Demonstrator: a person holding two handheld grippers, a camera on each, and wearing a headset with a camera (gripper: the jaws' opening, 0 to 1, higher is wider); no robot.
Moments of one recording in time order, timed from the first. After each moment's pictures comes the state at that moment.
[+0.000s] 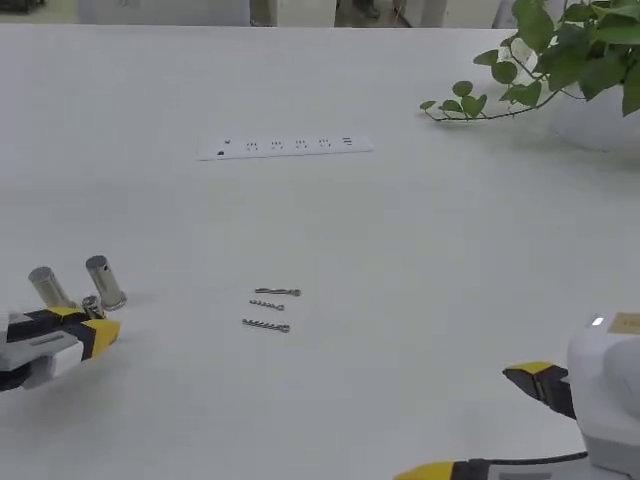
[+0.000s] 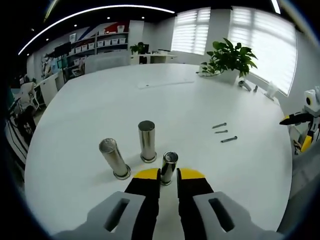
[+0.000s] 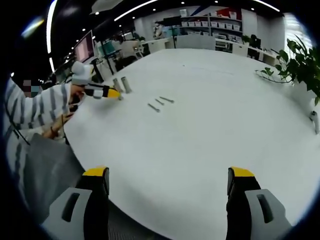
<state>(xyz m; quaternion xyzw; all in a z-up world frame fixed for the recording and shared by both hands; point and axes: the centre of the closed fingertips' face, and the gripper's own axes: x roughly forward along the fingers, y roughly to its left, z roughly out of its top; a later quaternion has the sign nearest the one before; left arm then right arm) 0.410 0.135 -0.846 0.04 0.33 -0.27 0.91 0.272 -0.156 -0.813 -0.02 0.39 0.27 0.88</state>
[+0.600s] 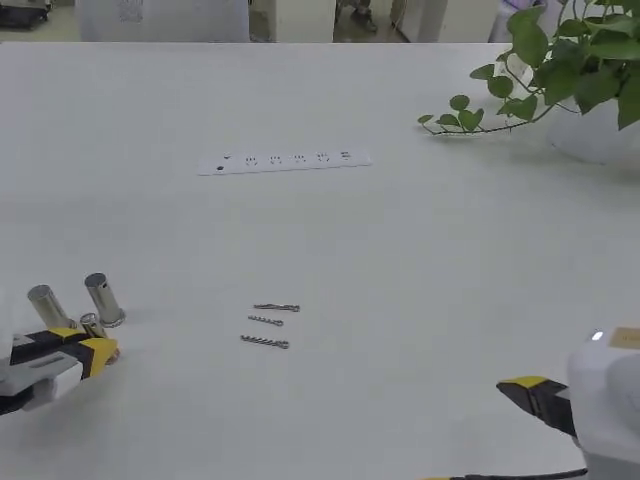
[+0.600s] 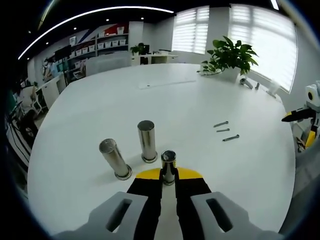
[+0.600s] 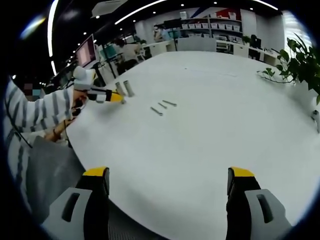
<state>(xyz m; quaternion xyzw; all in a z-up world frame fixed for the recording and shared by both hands) 0.413 0.135 -0.845 0.05 0.32 -0.26 0.91 0.272 -0.152 -0.813 -0.02 0.40 0.28 0.87</state>
